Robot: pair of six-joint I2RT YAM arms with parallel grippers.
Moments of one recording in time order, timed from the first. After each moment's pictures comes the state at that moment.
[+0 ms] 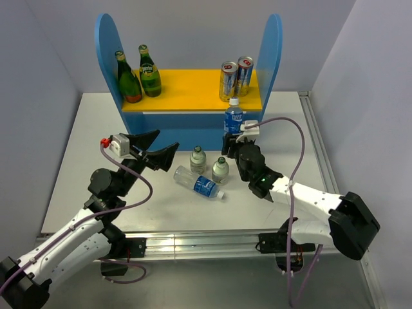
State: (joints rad) left arm -0.66 0.69 0.48 0.60 0.01 -0.32; right arm 0.74 1.17 0.60 0.44 0.60 0.20
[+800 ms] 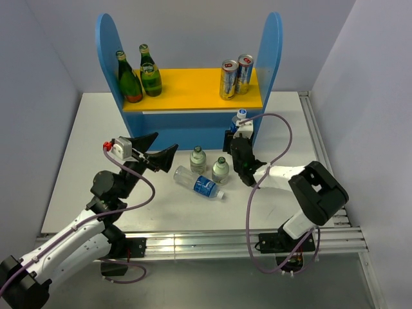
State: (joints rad) left arm -0.66 0.68 0.43 0.63 -0.03 -0.28; right arm 0.61 1.54 0.64 0.62 0.62 0.23
